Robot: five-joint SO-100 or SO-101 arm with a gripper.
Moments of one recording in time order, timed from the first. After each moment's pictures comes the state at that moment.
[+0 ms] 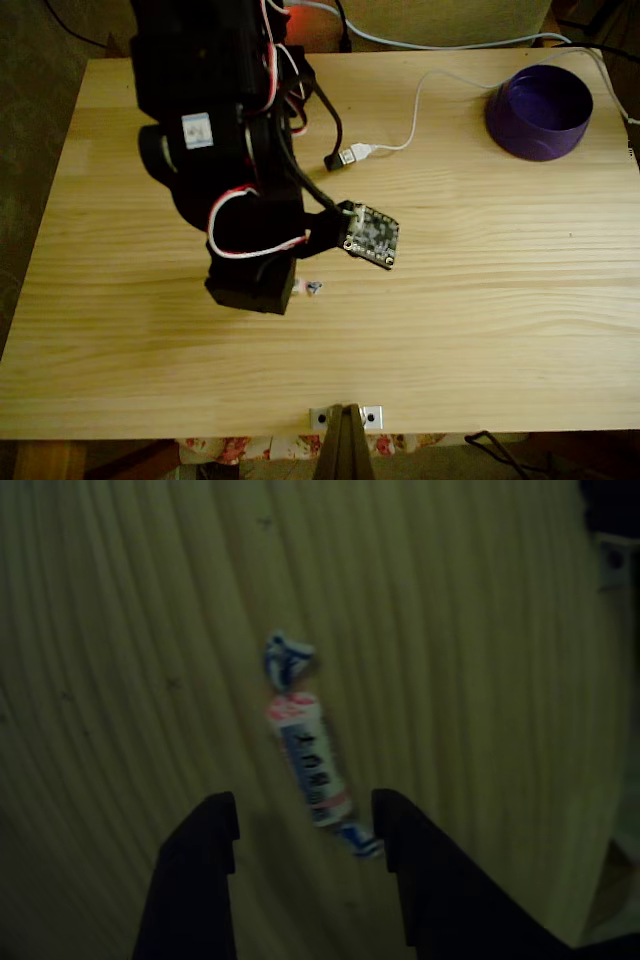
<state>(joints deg) -7.6 84.5 103.3 60.0 -80.0</state>
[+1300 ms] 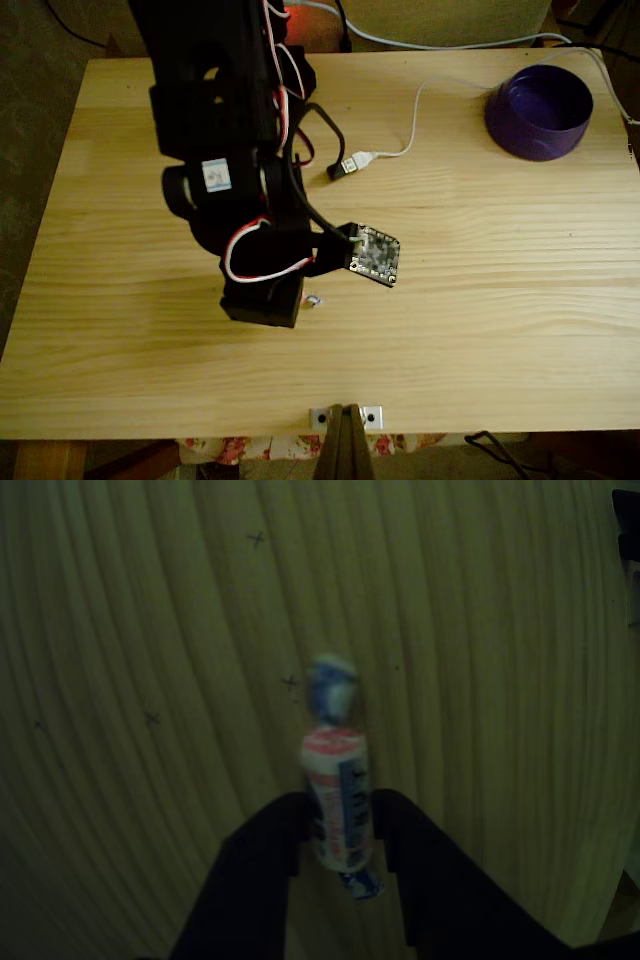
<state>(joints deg) -8.2 77.3 101.2 57.0 -80.3</state>
